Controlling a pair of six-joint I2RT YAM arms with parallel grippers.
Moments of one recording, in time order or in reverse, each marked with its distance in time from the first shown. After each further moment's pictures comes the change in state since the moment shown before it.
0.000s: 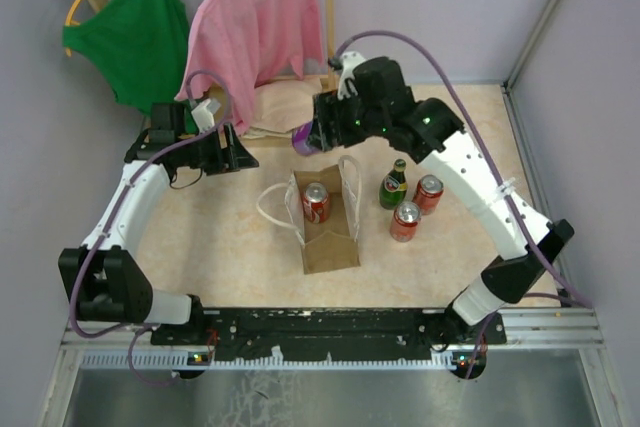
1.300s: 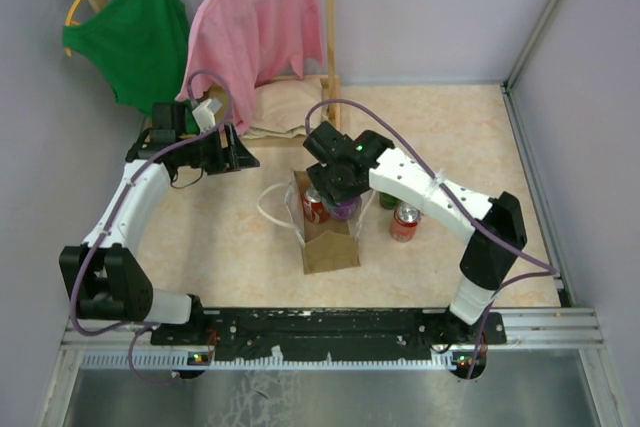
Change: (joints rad) left arm -0.005 0.011 0.000 0.009 0.006 0.000; right arm 0.204 0.122 -0.288 -0.244 0.332 0.000
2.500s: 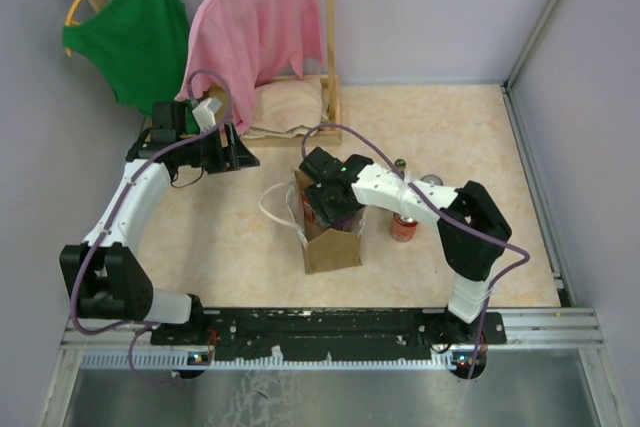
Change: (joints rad) left arm 0.000 0.006 0.000 0.012 0.000 0.000; right arm 0.000 0.092 -0.232 0.265 -0.041 0.010
